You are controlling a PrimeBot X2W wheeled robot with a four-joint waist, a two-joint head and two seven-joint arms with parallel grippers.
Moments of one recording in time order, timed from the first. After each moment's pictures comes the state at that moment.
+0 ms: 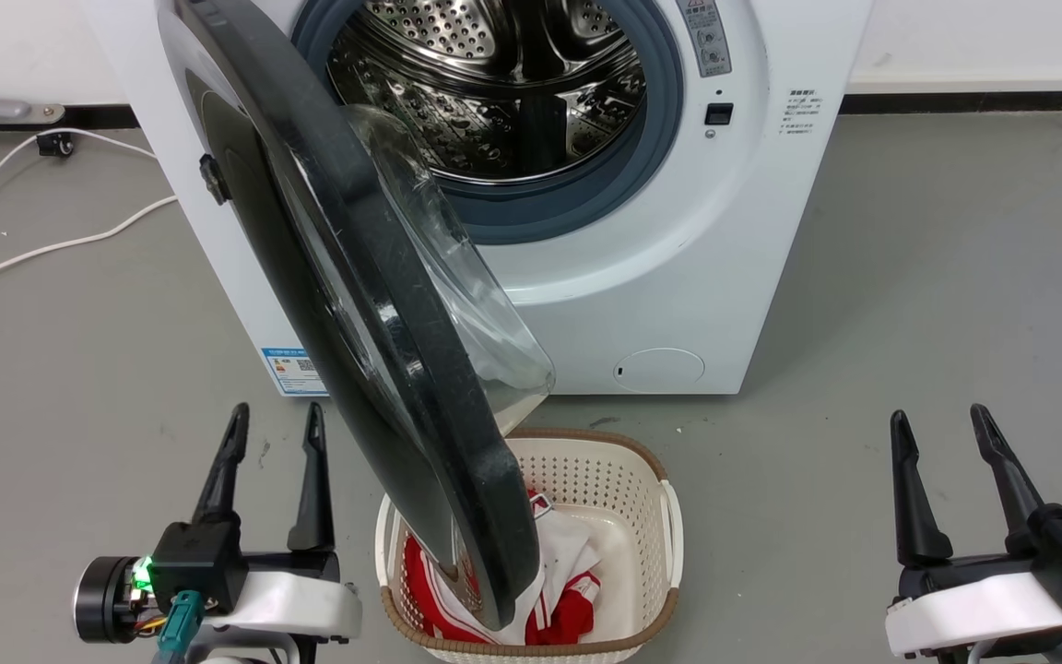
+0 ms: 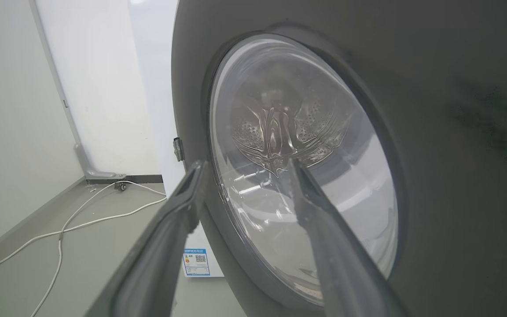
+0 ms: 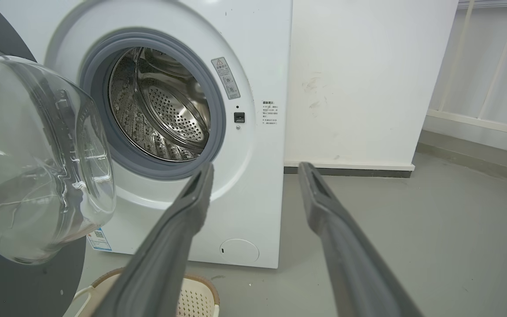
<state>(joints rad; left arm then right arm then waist) -0.02 0.05 -0.01 0.02 -0.04 -0.01 -0.26 0.04 -0.05 -0.05 -0.03 0.06 0.13 -0.21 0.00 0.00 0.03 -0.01</state>
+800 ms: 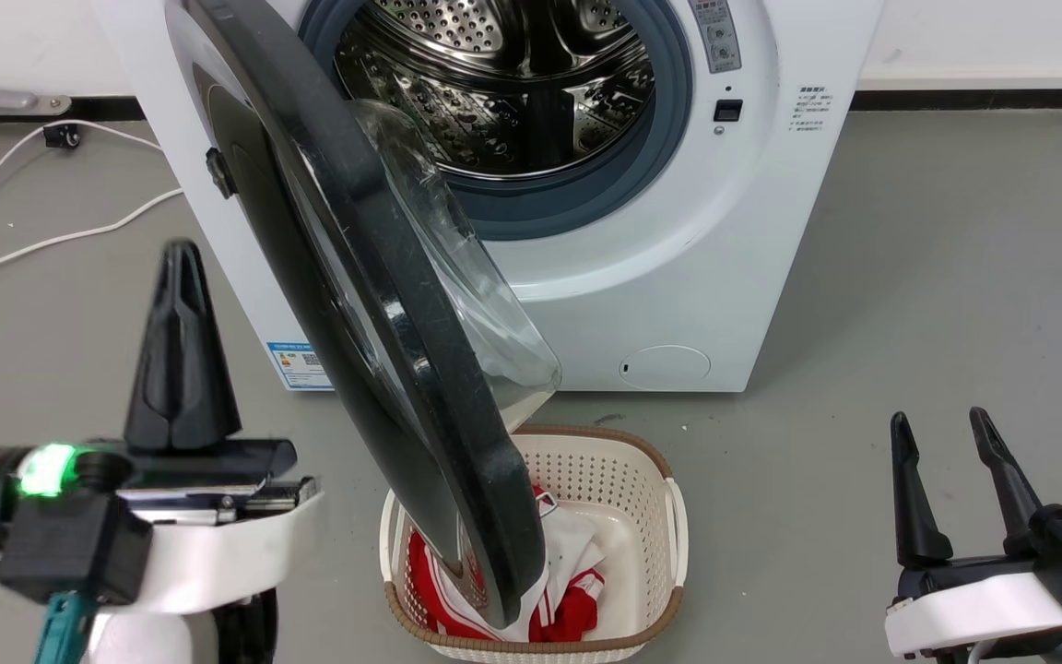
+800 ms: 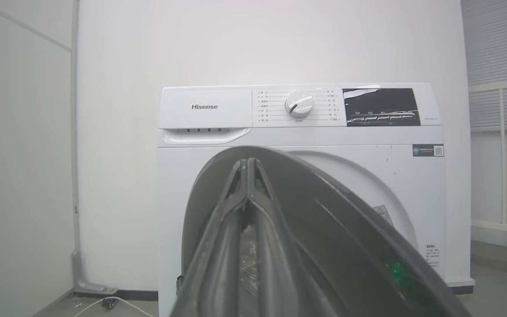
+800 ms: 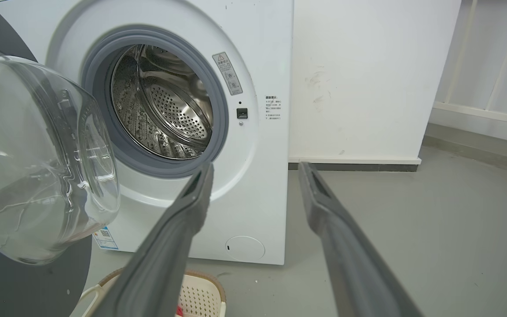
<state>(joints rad) -0.10 0.05 0.00 -0.30 -0.06 0.00 -0.26 0.04 -0.05 -0.06 -0.02 0.08 0.13 -0.21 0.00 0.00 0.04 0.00</state>
